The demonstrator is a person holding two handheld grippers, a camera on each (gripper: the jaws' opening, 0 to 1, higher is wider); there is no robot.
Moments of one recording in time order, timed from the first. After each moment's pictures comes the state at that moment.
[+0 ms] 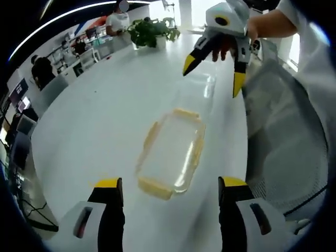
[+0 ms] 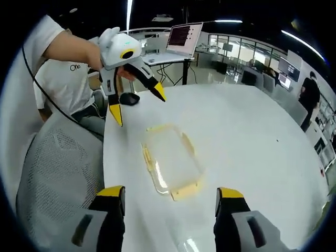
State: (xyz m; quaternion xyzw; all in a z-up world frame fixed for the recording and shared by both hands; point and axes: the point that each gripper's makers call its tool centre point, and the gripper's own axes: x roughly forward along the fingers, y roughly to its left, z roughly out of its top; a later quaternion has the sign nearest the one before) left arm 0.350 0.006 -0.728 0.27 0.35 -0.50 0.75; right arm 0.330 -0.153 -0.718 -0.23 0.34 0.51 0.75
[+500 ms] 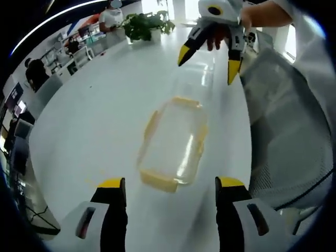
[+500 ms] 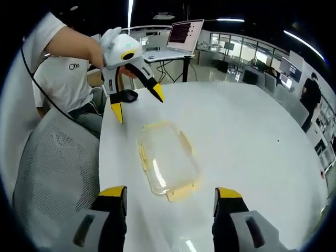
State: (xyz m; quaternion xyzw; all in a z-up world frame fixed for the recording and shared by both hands) left arm 0.356 0.018 -0.747 0.30 0.36 -0.51 0.72; right arm 0.340 -0.153 -0.727 -0.24 0.34 0.51 0.75
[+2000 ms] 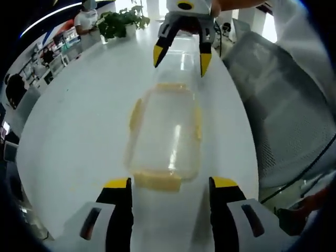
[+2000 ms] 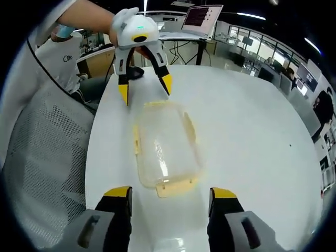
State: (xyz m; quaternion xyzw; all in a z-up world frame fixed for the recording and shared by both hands) left arm 0.359 0.019 -0.784 0.33 0.35 -0.58 0.65; right arm 0.354 -0.154 -0.768 -0.30 0.37 0.54 0.69
